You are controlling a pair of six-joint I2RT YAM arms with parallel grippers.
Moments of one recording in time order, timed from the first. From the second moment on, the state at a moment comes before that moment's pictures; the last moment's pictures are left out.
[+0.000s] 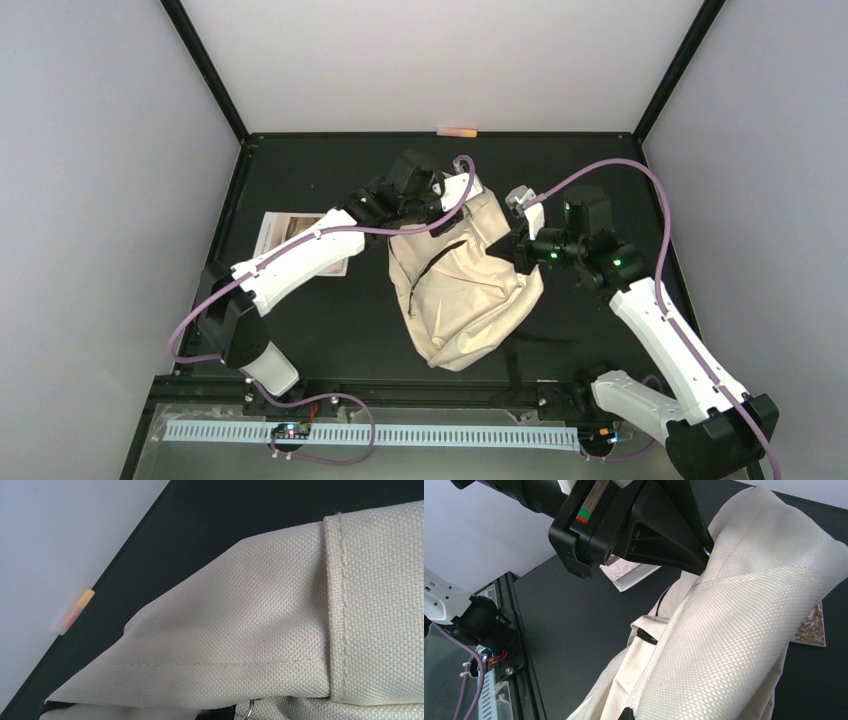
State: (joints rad) left arm -0.77 1.60 1.43 -0.42 0.13 0.38; right arm 0.39 1.00 0.95 -0.52 -0.69 -0.03
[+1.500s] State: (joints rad) left arm -0.62 1.45 1.50 -0.67 0.34 0.50; right arm 0.49 1.13 1.42 -0.60 -0.51 -0.24
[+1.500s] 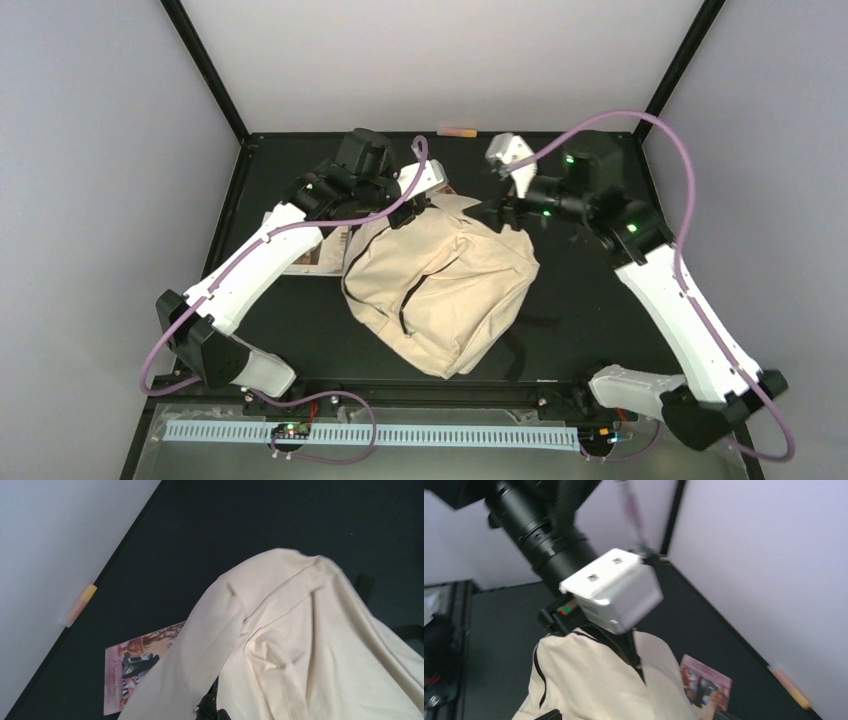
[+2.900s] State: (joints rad) left arm -0.64 1.43 1.53 -0.75 0.30 0.43; right arm 0.59 1.40 0.98 0.16 -0.41 -0.35
